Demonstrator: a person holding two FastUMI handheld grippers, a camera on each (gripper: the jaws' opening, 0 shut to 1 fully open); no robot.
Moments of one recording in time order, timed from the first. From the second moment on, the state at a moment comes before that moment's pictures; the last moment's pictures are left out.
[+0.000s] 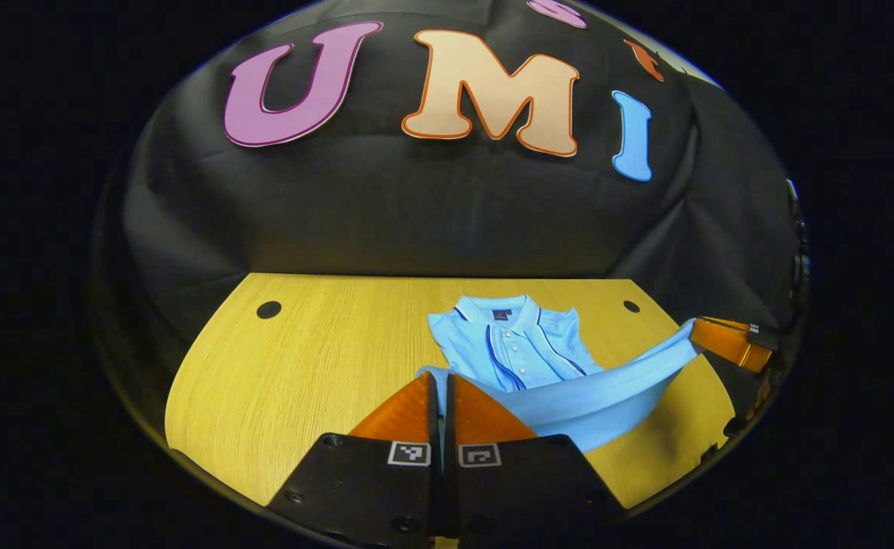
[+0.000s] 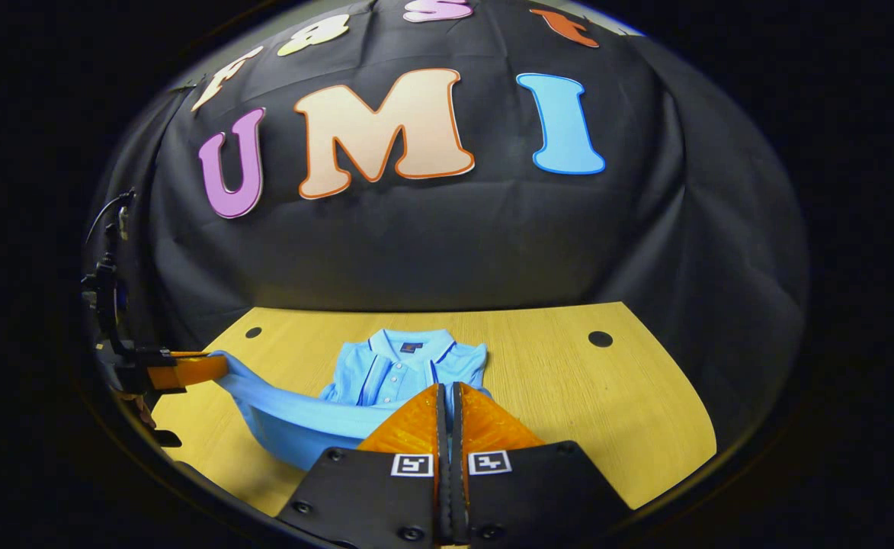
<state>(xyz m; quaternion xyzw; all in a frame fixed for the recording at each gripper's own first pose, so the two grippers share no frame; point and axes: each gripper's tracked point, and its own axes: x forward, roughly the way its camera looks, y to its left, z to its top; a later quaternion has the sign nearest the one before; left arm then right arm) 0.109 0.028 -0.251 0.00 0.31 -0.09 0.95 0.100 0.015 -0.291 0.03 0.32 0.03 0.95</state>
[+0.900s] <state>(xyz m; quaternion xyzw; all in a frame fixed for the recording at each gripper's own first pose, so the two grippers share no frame) 0.272 0.013 -0.371 -0.01 0.33 -0.09 0.94 0.235 0.007 -0.443 0.06 0.35 -0.08 0.93</state>
